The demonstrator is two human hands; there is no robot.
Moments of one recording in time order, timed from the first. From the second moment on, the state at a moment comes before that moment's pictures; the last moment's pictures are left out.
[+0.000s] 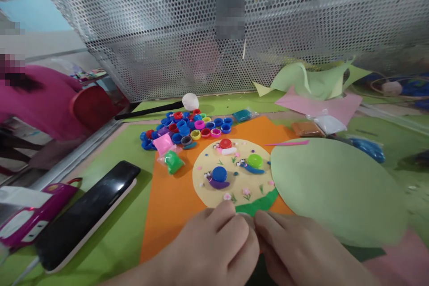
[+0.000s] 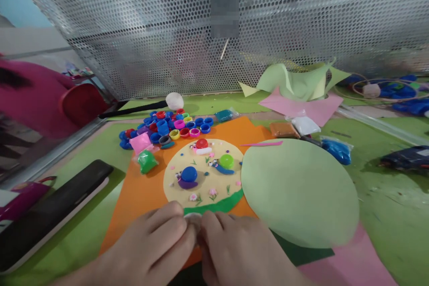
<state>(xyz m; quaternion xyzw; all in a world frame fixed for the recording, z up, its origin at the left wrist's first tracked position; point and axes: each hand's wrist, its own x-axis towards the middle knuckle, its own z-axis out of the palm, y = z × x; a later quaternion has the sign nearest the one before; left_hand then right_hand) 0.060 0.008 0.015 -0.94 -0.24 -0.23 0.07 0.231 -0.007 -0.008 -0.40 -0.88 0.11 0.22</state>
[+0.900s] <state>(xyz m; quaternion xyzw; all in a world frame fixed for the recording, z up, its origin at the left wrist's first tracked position) 0.061 0.011 0.024 -0.83 -0.29 -0.45 -0.14 0.235 -0.001 0.012 -0.34 -0.78 0.42 0.31</state>
